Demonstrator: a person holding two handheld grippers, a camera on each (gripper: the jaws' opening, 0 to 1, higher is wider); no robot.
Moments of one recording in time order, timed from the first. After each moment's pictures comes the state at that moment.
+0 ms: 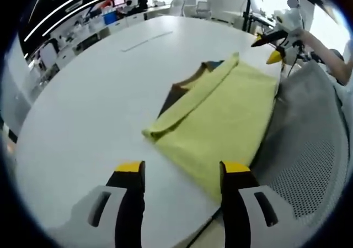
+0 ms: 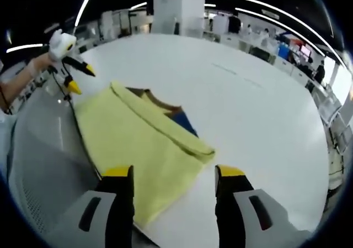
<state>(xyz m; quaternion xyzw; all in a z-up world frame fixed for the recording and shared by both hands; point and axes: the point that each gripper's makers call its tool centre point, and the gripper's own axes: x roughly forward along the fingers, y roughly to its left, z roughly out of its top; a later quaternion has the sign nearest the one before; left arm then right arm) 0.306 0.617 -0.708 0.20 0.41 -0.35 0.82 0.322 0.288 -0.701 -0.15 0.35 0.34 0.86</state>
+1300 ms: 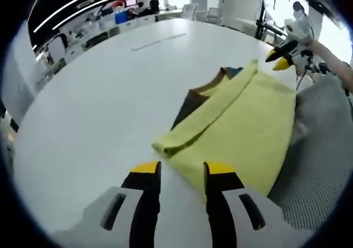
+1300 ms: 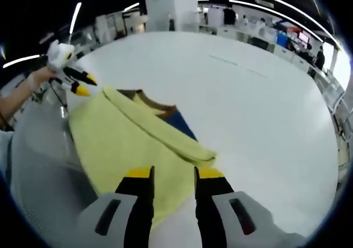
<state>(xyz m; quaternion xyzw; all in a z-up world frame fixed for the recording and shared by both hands) 0.354 0.618 -0.735 0.22 0.39 -0.31 0.84 0.344 0.291 -0.723 -0.12 0.38 0.34 0.85</state>
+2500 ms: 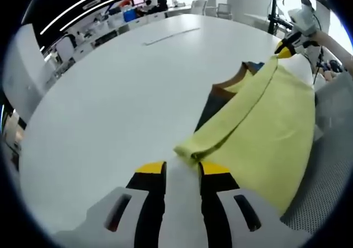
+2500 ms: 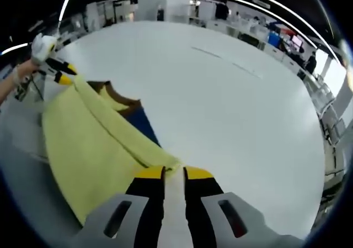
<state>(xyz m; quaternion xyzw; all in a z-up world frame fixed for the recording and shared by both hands) 0.378 0.627 -0.748 0.19 0.39 -0.28 0.85 0.389 0.262 -0.742 -0.19 0.40 0.28 0.85</state>
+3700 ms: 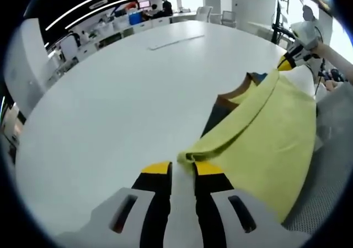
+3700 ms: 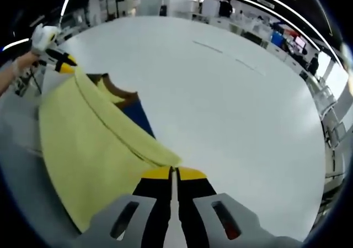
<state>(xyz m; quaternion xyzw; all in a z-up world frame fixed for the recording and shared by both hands) 0.390 0.624 -0.744 0.17 0.38 -0.28 0.86 0.391 0.260 -0.750 -0.19 0.41 0.29 0.84</state>
